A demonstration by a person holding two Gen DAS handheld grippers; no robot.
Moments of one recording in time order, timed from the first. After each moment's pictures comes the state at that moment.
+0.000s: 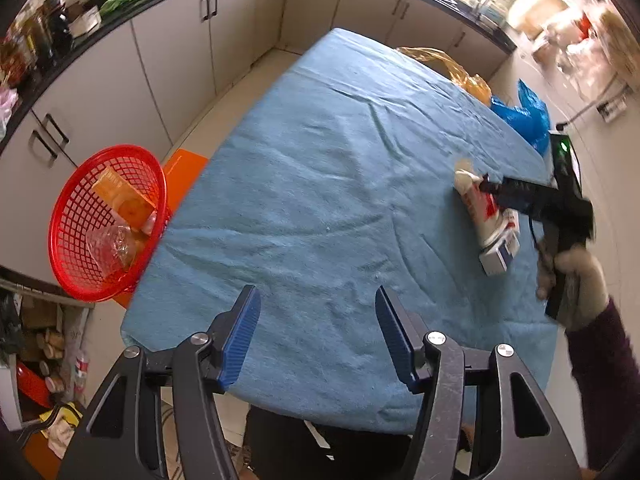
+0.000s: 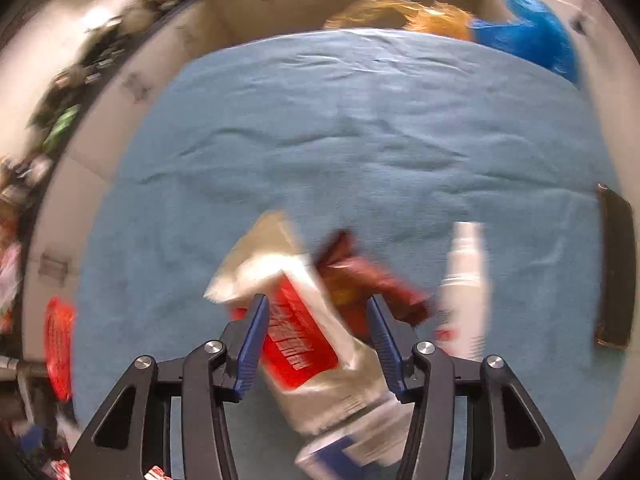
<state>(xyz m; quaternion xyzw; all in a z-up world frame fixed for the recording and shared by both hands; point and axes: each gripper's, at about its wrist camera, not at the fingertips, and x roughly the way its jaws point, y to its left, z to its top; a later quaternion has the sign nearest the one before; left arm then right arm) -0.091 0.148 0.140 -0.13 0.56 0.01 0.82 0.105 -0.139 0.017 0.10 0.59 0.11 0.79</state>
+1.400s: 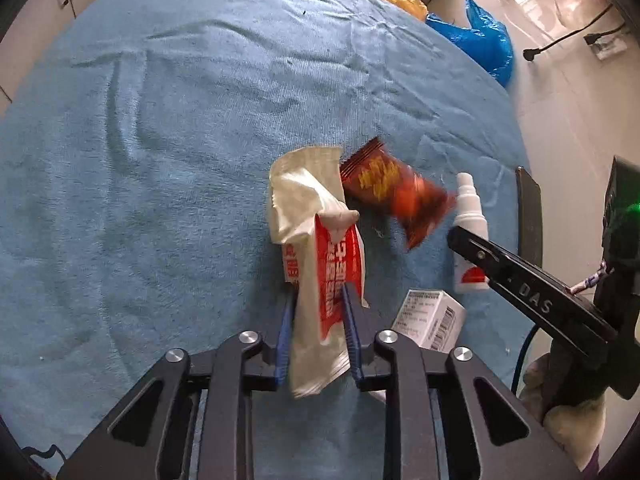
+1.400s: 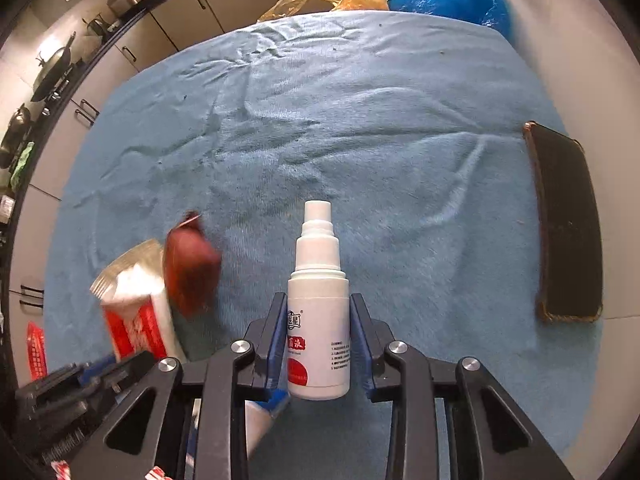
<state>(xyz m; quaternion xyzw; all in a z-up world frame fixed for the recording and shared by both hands) 0.076 -0.052 0.034 -0.11 0.63 -0.12 0.76 0.085 -0.246 -0.005 0.11 0.59 0.00 0.80</state>
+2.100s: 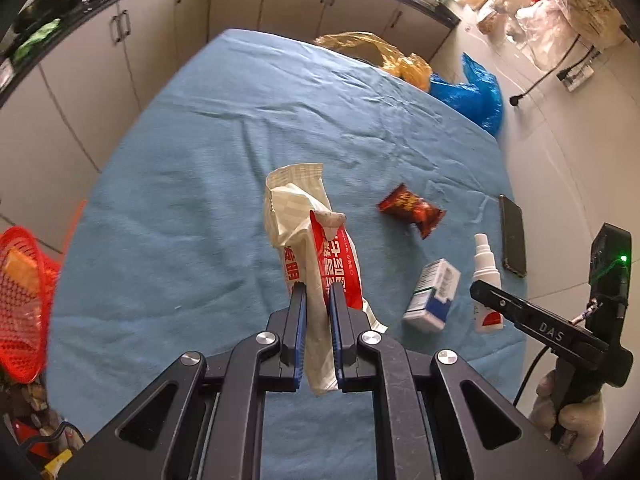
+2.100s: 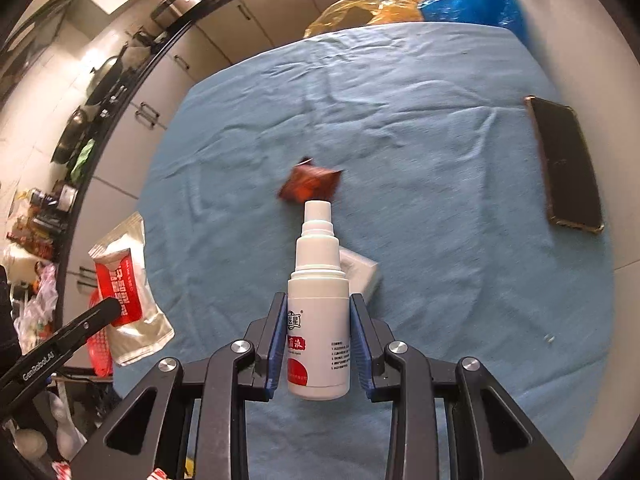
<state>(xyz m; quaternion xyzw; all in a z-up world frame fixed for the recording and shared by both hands) -0.003 0.038 0.130 -0.10 0.56 -0.08 0.82 0.003 -0.210 0.054 0.17 0.57 0.07 0.80</state>
